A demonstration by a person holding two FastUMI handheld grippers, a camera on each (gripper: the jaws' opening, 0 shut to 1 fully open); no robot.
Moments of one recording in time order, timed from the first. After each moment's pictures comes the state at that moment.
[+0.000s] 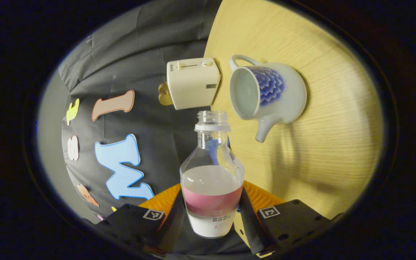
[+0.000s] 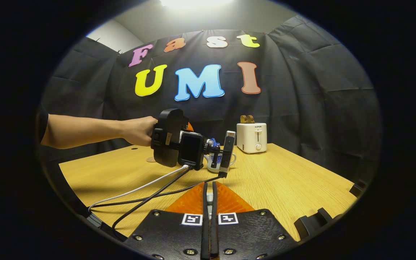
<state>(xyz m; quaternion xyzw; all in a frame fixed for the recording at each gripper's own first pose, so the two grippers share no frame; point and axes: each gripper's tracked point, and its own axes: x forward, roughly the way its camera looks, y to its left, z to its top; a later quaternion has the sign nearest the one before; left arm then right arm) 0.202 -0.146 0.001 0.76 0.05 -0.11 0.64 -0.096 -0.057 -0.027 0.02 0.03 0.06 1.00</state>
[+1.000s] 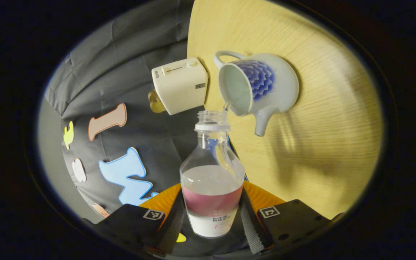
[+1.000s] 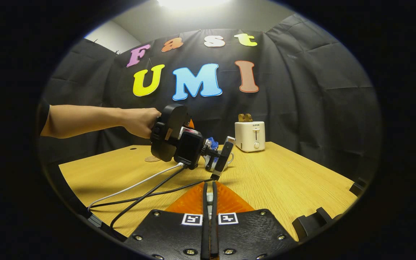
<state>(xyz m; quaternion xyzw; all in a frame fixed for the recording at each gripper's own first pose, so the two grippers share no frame) 0.209 -0.150 0.008 0.81 0.05 -0.11 0.57 -0.096 -0.062 -0.028 0.02 0.03 0.05 1.00</state>
